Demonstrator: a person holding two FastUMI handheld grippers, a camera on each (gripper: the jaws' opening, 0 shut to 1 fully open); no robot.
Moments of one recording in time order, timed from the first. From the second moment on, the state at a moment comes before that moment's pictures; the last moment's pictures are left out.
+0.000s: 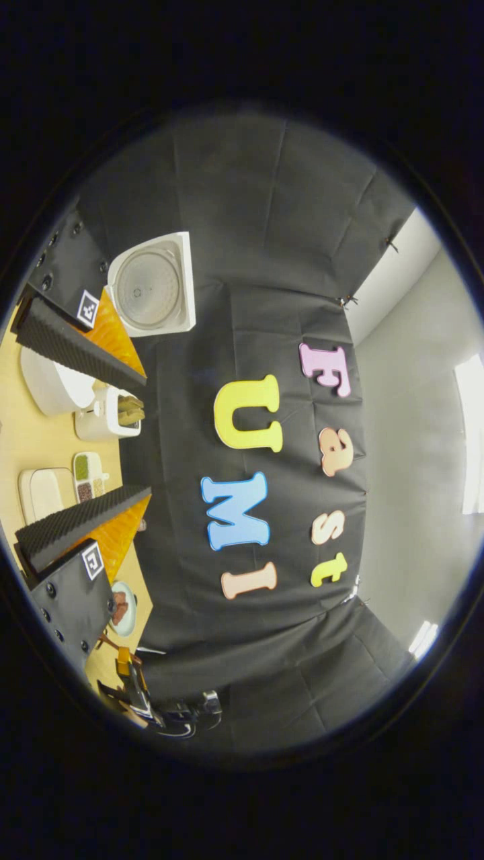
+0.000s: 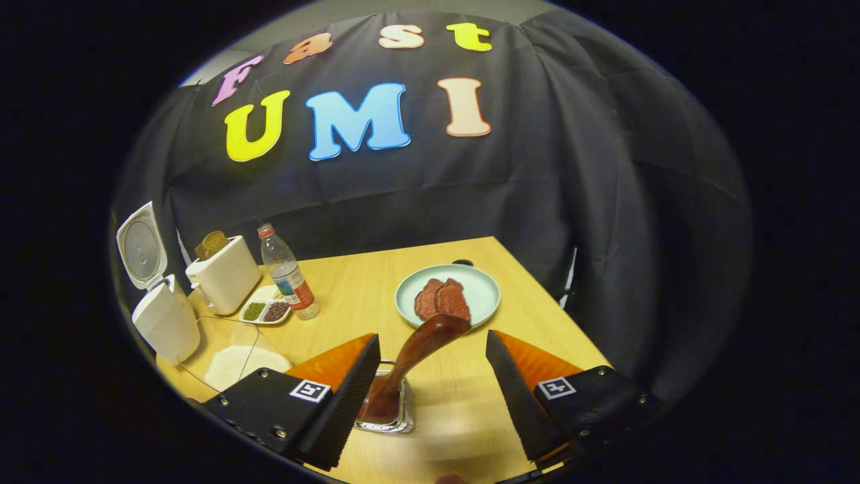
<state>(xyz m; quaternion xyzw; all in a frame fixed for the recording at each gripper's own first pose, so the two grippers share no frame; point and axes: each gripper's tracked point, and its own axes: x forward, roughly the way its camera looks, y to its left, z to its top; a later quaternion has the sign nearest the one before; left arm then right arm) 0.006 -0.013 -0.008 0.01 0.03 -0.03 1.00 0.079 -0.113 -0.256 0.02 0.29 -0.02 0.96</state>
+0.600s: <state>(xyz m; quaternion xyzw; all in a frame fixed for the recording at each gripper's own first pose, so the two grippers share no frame) 0.034 0.046 -0.011 0.01 0.04 0.00 1.00 0.069 -0.085 -0.098 0.02 0.14 -0.02 0.99</state>
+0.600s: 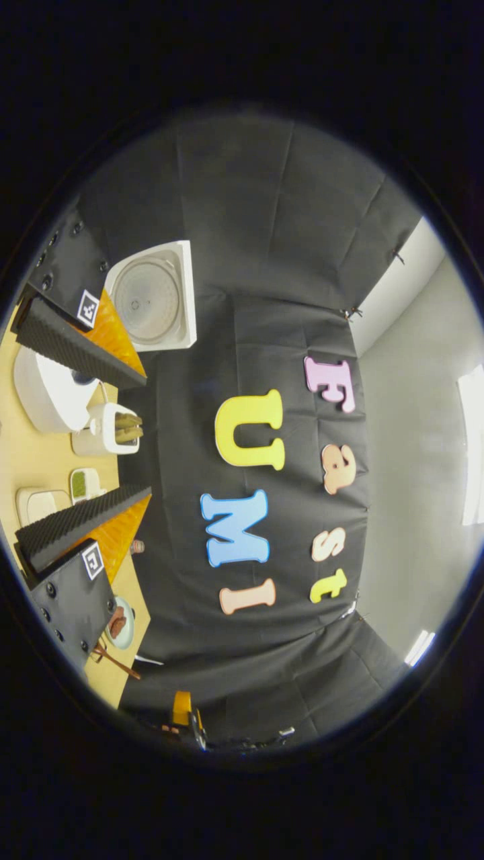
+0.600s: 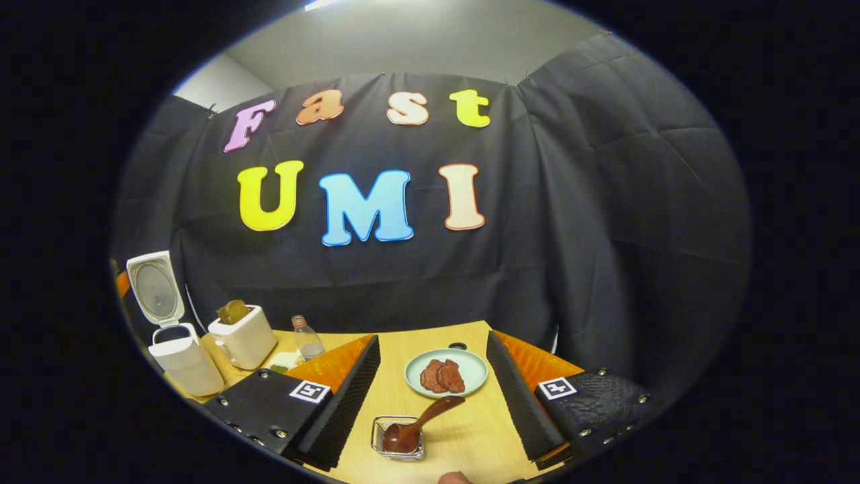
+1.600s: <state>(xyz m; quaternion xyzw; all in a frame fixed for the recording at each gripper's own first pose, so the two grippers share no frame) 0.179 0.265 0.027 0.04 0.00 0.15 0.99 0.004 -0.045 -0.084 0.01 0.11 -0.07 0.99</state>
